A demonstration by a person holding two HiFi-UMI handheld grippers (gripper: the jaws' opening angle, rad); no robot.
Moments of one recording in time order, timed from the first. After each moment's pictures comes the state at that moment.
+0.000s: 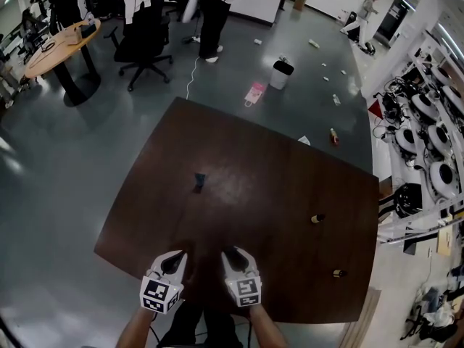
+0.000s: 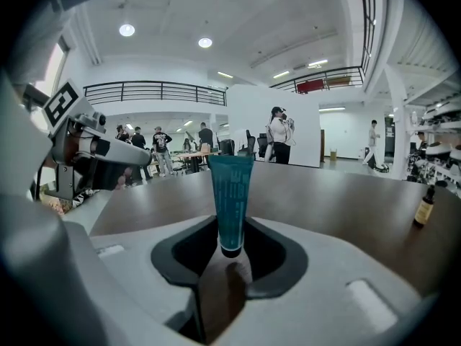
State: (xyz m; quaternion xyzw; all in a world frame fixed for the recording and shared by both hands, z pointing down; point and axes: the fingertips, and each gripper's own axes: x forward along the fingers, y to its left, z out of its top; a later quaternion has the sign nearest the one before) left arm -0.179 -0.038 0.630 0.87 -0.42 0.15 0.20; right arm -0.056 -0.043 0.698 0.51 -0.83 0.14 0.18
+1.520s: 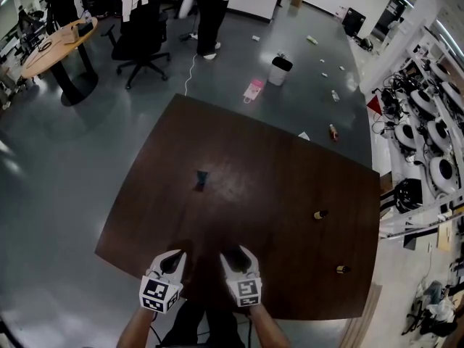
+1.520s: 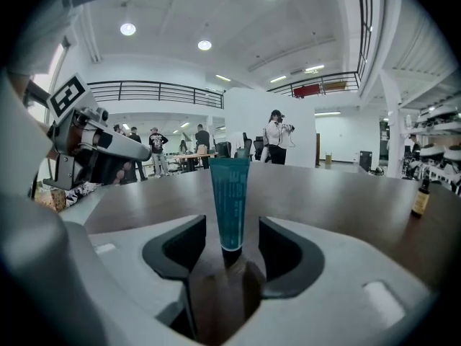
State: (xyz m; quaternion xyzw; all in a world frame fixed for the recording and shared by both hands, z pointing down) left arm -0.195 -0.037 0.642 0.87 -0.42 0.15 0.20; right arm -0.063 -0.036 0.714 0.53 -0.82 0.13 0.17
